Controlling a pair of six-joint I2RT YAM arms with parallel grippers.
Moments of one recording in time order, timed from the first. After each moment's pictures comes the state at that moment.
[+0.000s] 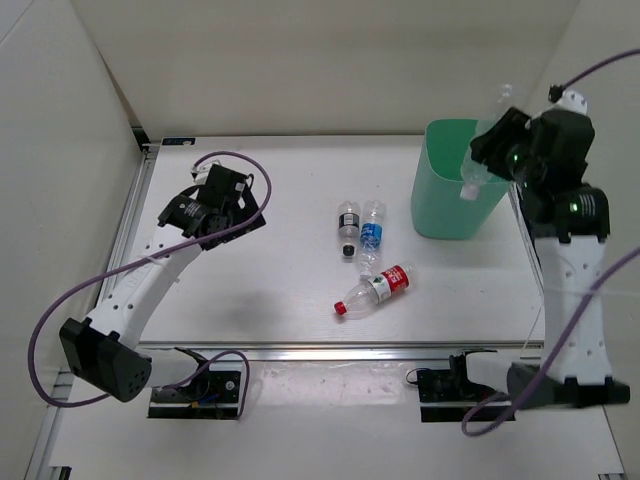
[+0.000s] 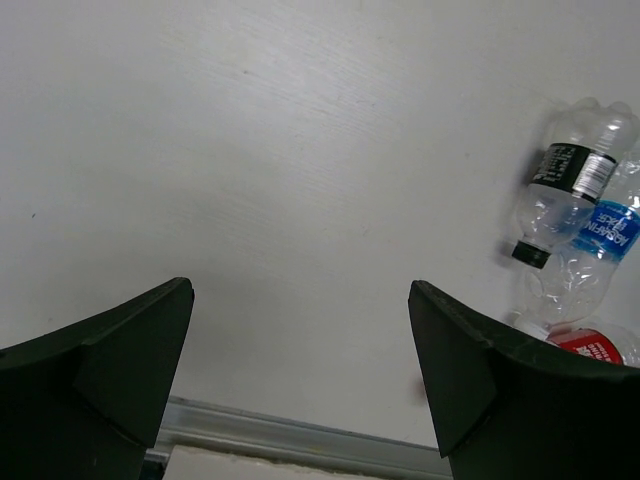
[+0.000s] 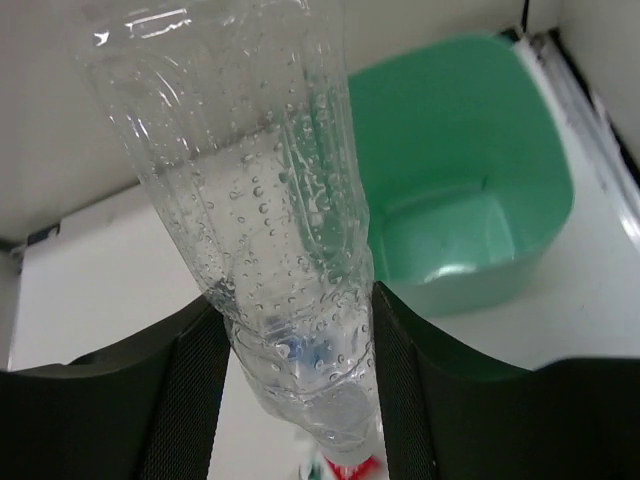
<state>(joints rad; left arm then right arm) -0.45 1.30 1.34 -0.99 -0.34 -0.76 0.07 1.18 1.70 -0.85 0.04 0.44</state>
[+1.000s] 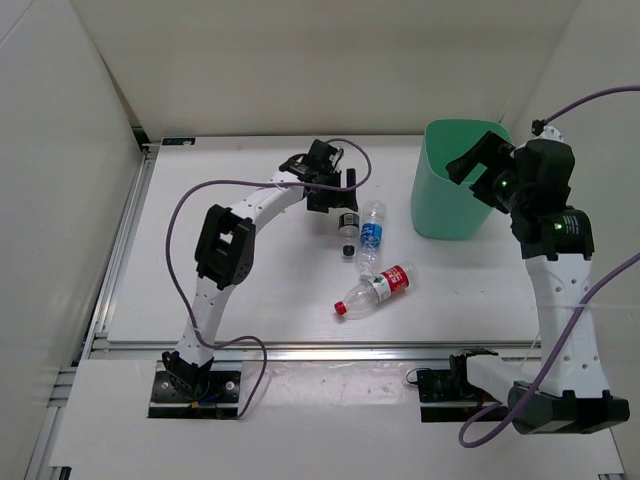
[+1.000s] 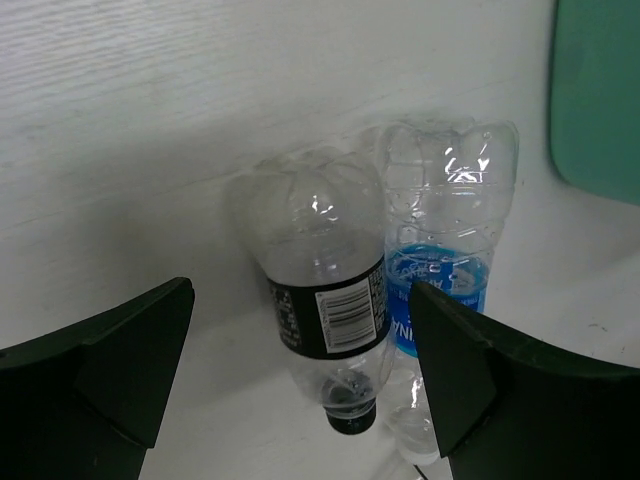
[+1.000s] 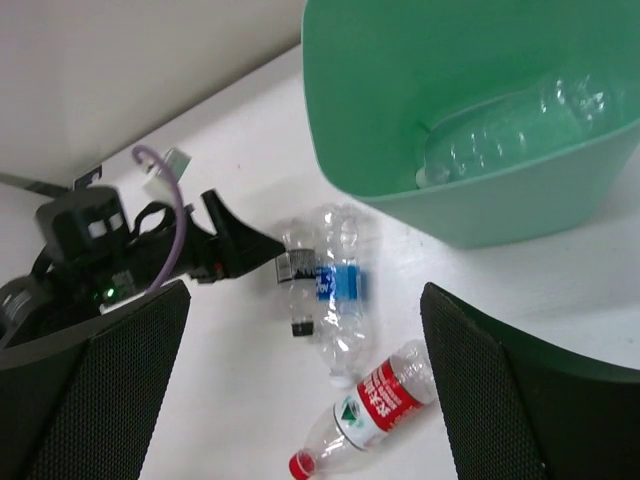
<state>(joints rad) -0.57 2.28 2.00 -0.61 0.16 -0.47 0.06 1.11 1.48 -0.77 -0.05 0.55</state>
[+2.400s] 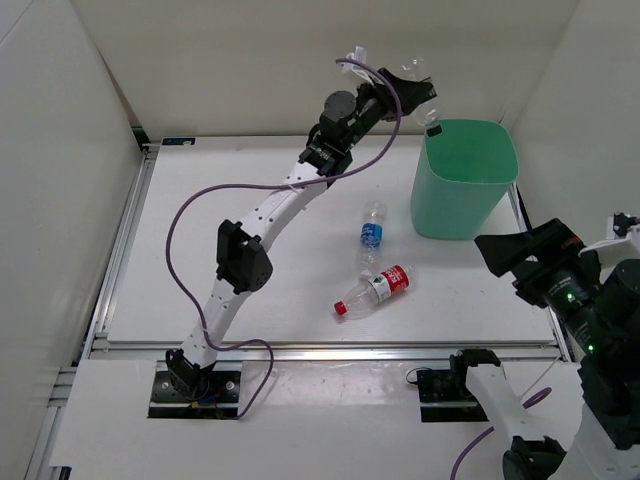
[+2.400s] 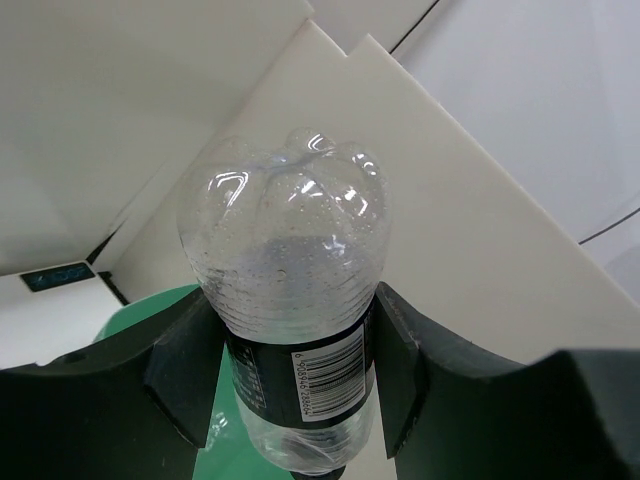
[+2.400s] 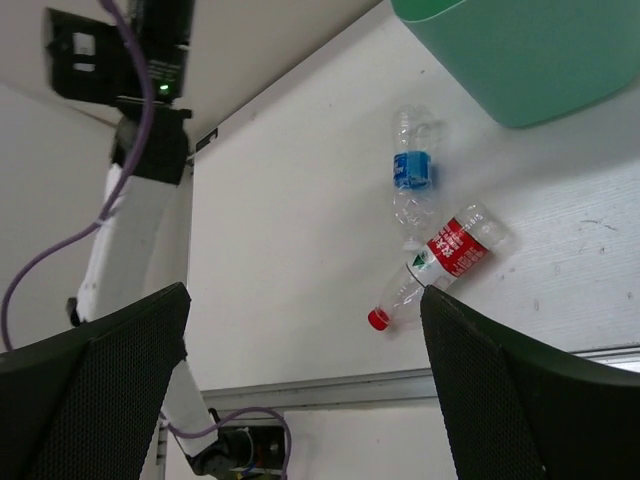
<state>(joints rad) -0.69 2.40 2.56 0.19 0.13 -0.84 0.05 0.73 1.76 -1.33 -0.16 0.71</state>
